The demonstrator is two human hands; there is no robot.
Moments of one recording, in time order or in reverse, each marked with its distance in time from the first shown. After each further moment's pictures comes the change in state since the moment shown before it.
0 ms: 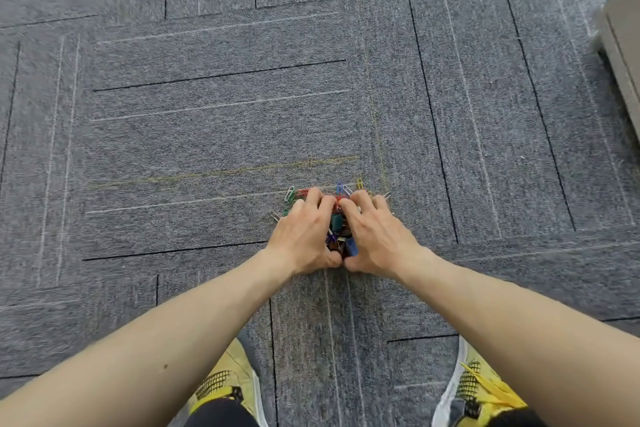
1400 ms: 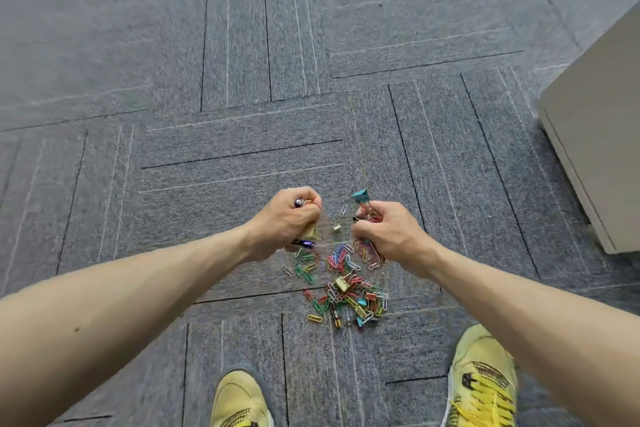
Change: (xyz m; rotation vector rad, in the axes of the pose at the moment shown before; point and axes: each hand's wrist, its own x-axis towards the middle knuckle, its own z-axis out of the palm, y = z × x) left_hand -0.004 0.013 -0.179 -1.040 -0.116 -0.132; right_hand -0.016 -0.001 -0.143 1.226 0.117 0.237
